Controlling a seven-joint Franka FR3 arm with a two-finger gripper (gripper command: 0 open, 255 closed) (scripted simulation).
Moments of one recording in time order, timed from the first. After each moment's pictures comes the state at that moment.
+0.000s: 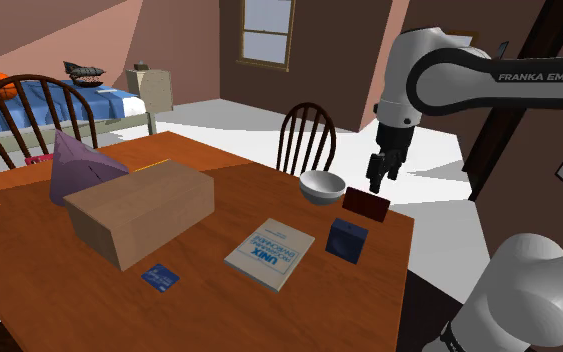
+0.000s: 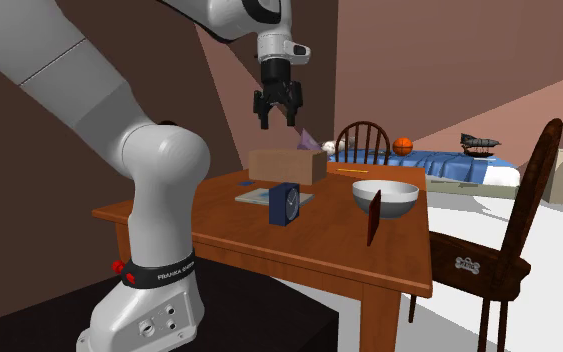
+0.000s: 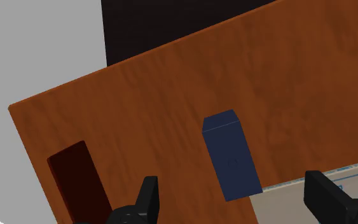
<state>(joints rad) 0.02 -0.74 0.01 -2.45 -0.09 1.65 0.04</state>
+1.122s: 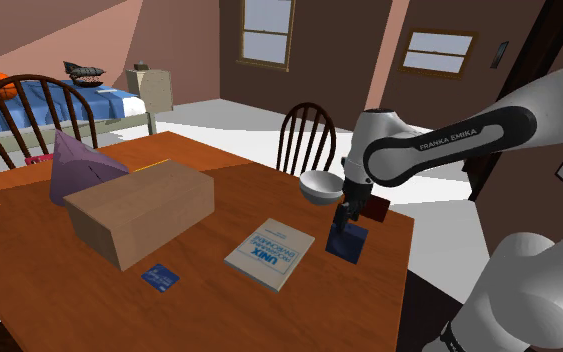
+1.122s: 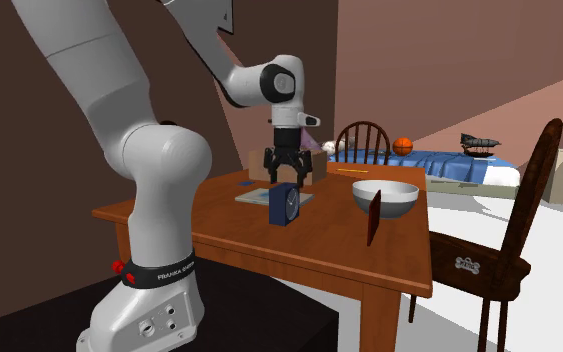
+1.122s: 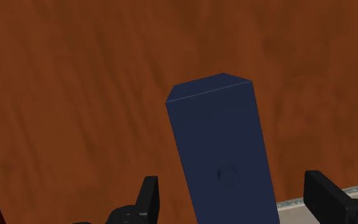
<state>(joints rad) 0.07 -0.48 -0.06 -2.71 -0.03 2.21 -0.06</state>
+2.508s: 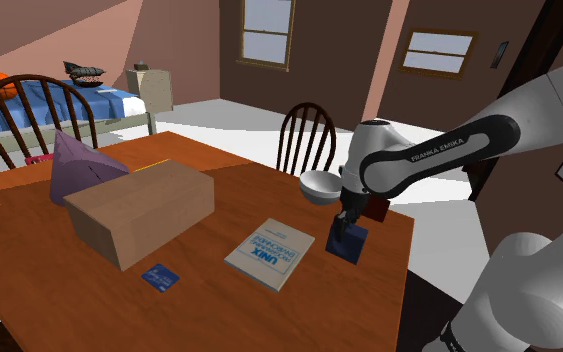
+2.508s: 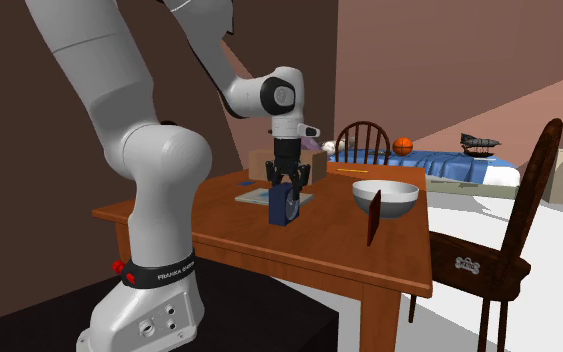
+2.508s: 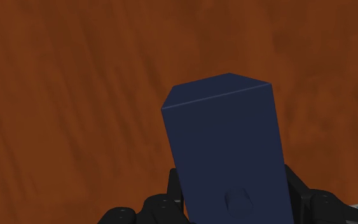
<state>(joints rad) 0.07 -0.42 -0.06 -2.74 -0.03 2.31 -0.06</state>
